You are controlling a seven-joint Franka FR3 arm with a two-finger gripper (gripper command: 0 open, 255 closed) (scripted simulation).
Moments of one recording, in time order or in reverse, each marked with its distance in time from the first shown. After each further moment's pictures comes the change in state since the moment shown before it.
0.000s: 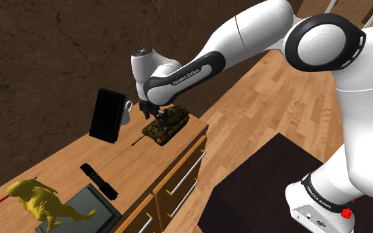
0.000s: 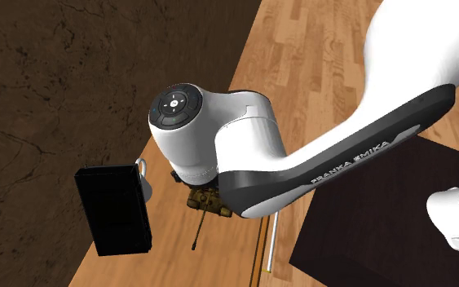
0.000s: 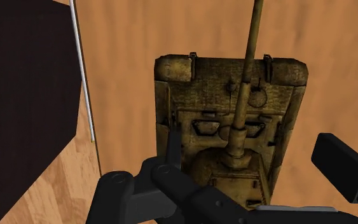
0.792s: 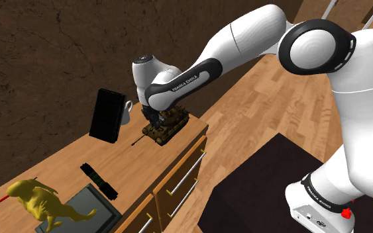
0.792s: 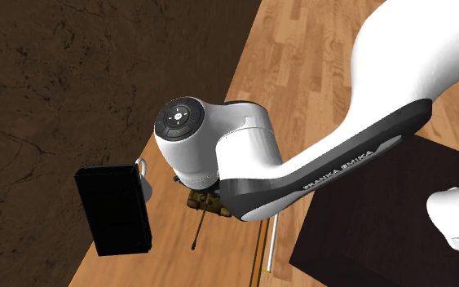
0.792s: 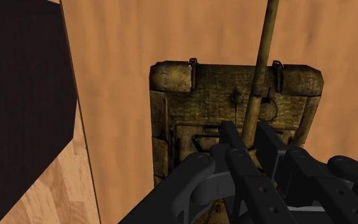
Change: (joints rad) arm 0.009 0.039 -0.014 0.001 -0.016 0.038 0.013
